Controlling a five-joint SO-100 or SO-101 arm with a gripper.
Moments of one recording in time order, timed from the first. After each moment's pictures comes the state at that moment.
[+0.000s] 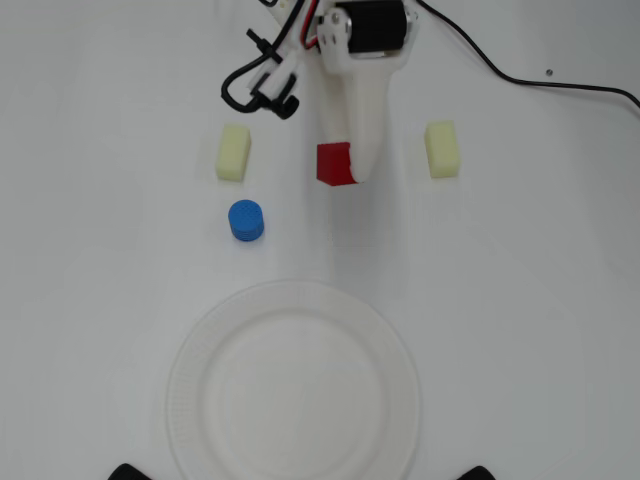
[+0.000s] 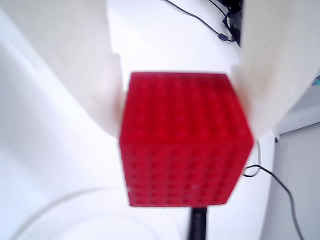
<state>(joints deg) -9.8 127.7 112.7 46.1 -16.9</state>
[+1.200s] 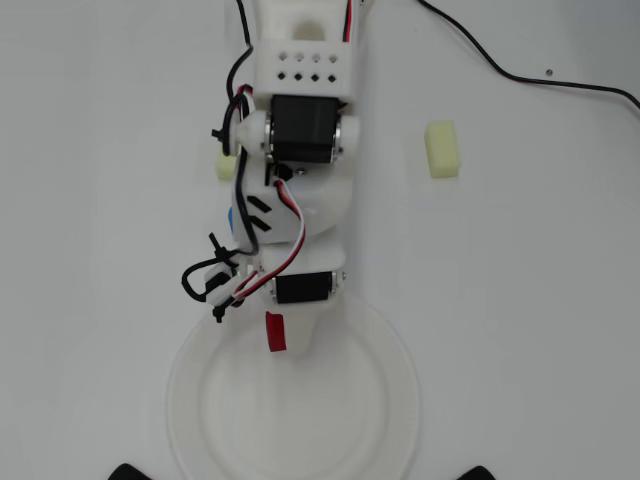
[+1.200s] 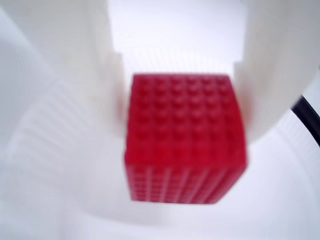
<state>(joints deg) -3.8 57.0 55.9 63.0 -6.1</state>
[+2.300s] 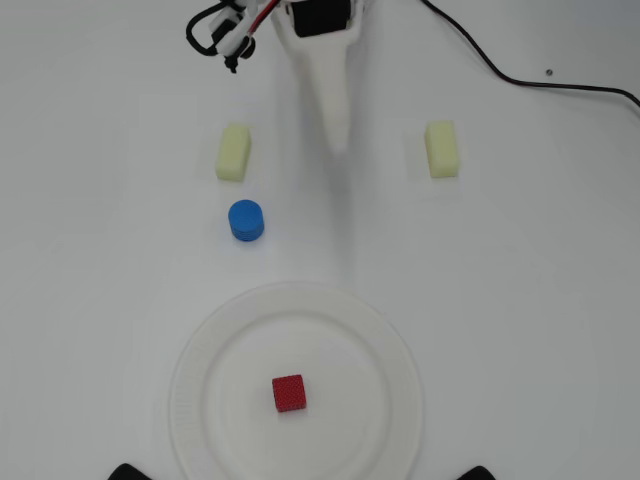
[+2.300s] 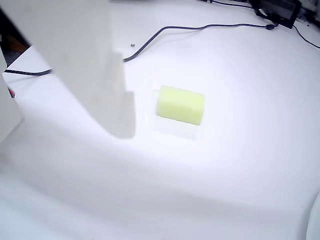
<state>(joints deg) -2.9 122.3 103.7 92.1 -16.1</state>
